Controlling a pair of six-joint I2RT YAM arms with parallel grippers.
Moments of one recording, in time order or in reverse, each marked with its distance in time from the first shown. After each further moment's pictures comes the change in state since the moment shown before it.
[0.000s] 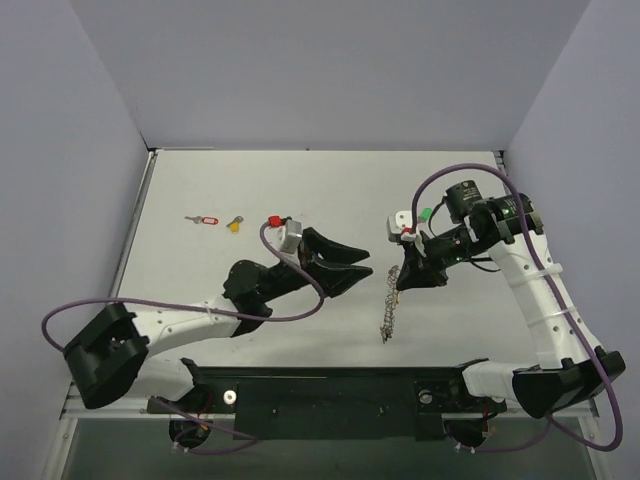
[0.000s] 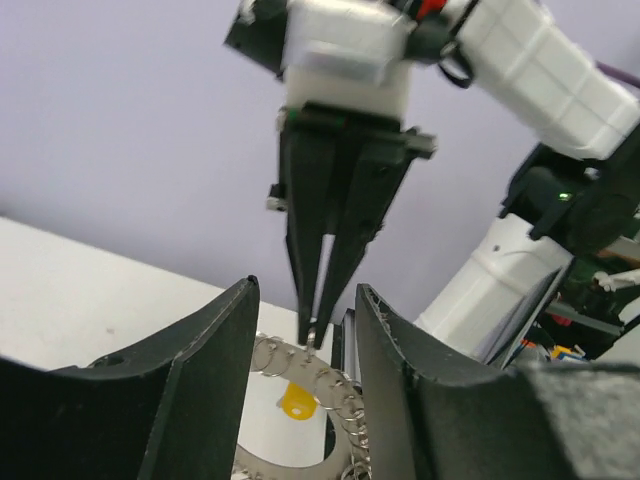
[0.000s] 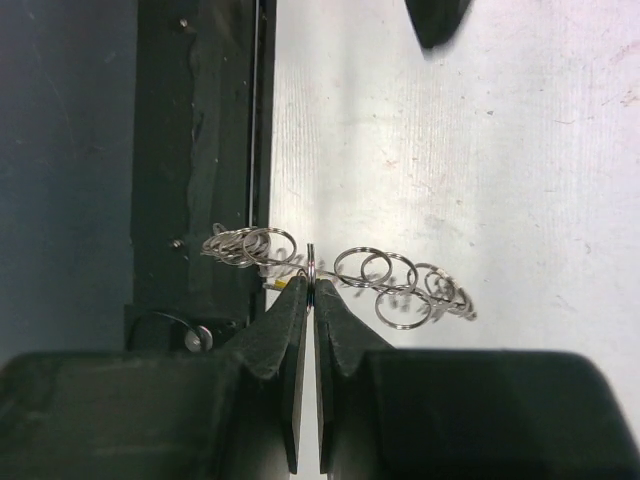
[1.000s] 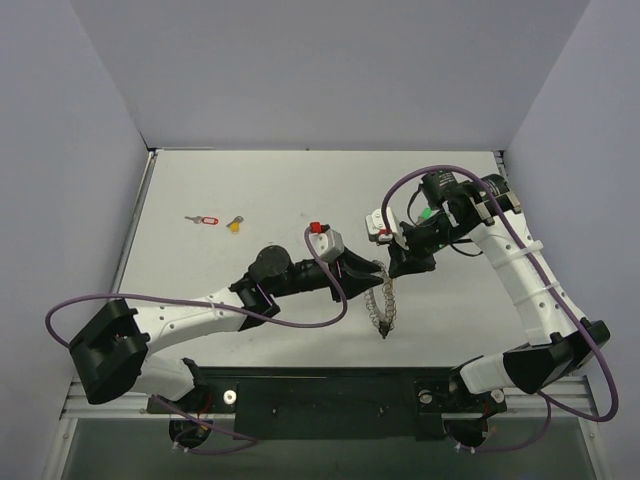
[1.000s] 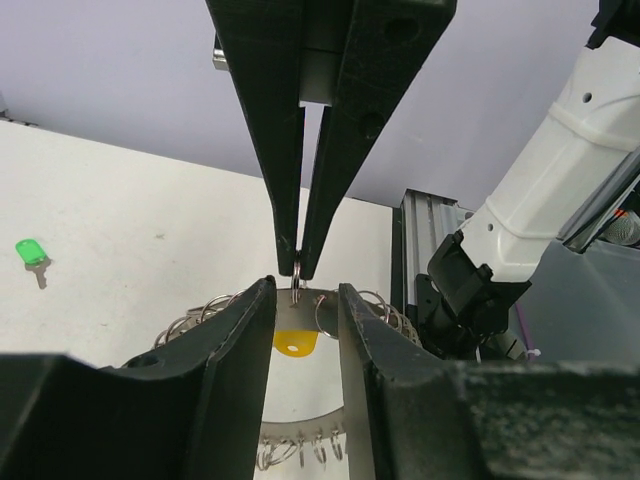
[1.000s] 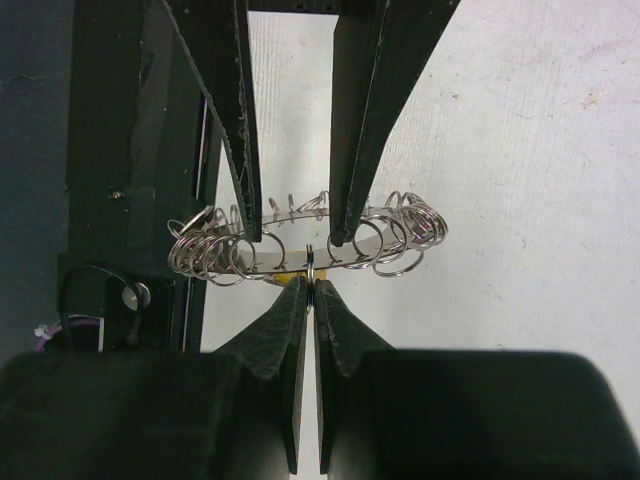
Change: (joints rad) left arm -0.032 -0.034 0.121 -0.463 0.077 0.327; right arm 0.124 0.128 0.159 -0.013 0.186 -0.084
